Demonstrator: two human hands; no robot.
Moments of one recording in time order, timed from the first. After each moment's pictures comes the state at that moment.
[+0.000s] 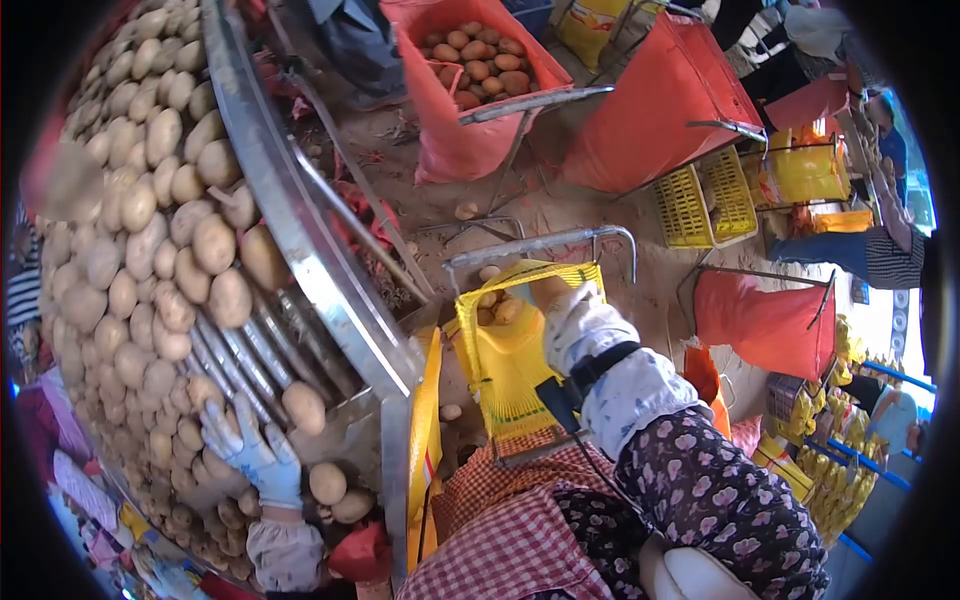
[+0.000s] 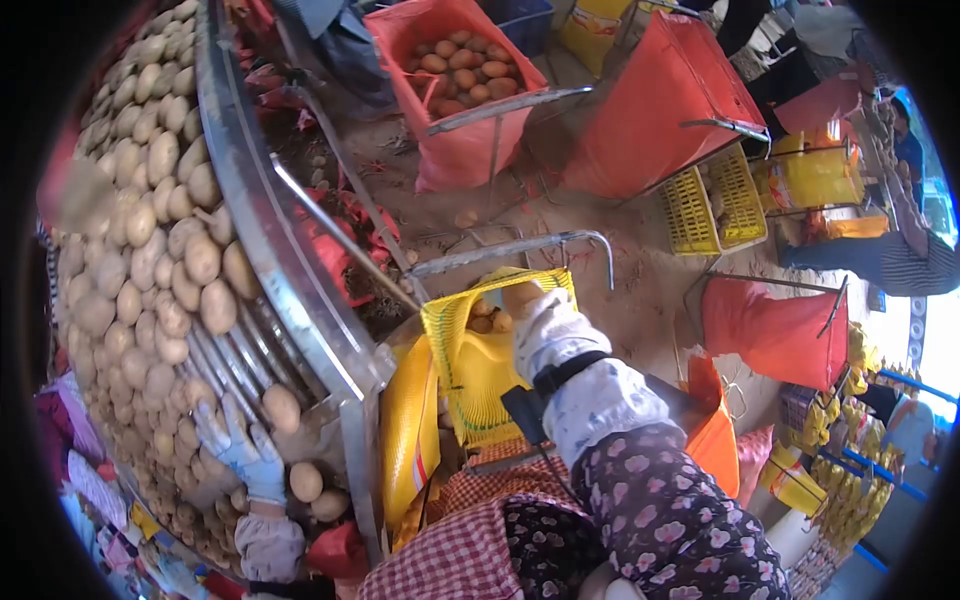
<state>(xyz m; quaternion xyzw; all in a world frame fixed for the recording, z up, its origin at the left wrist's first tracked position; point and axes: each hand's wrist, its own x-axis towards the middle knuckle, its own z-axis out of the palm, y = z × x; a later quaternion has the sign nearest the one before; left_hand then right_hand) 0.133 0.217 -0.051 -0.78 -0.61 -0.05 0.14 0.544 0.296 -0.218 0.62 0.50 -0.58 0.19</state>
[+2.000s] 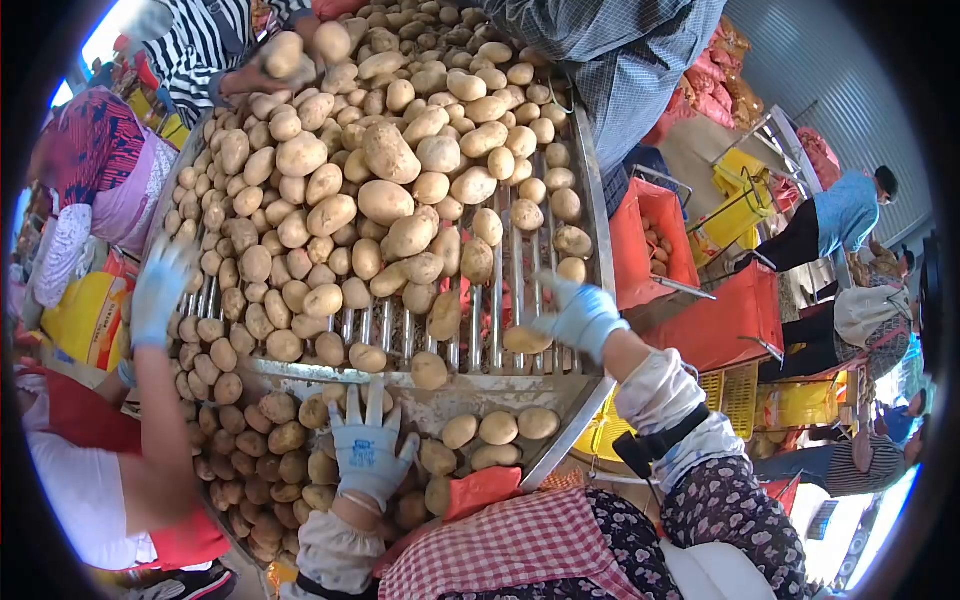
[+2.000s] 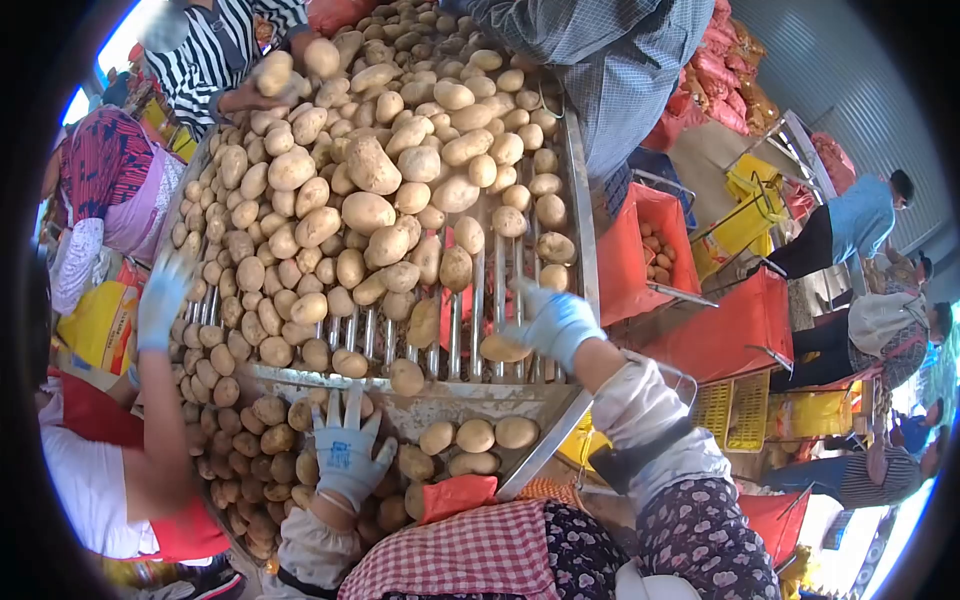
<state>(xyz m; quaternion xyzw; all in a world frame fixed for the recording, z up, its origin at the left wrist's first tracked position) 0.051 0.097 0.021 -0.68 -0.73 -0.05 -0.05 0.302 0.335 0.060 0.53 0.82 -0.23 0.04</state>
